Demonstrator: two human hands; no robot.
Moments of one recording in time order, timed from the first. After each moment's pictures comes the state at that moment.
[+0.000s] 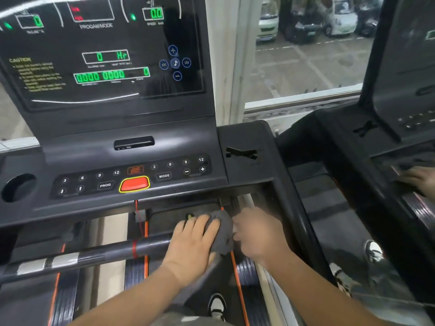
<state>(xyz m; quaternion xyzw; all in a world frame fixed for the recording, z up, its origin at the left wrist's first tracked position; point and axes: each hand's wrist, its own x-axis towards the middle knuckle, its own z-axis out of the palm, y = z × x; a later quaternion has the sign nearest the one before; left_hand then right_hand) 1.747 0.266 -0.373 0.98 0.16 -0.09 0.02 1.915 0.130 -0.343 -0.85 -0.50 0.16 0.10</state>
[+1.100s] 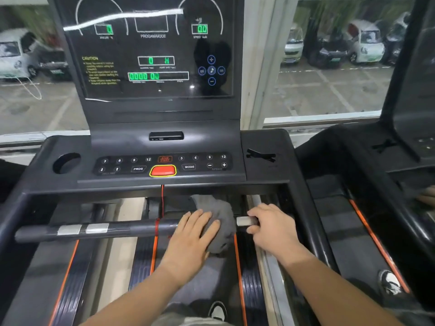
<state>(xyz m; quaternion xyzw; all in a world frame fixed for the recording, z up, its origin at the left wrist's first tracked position) 1.694 0.264 -0.380 0.98 0.18 0.00 0.03 1.905 0.128 -0.335 -0.88 -0.45 0.12 0.09</state>
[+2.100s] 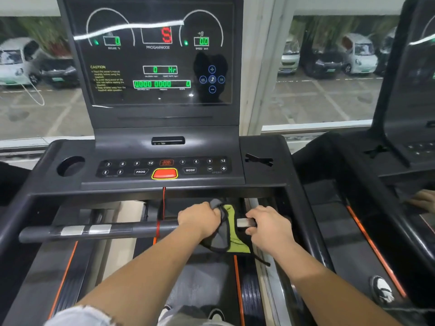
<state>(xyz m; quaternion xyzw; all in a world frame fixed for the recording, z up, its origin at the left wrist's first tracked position) 1.777 0.290 -0.340 0.87 0.43 -0.14 0.20 1.900 0.131 -0.319 -0.88 -0.44 0.16 0.06</state>
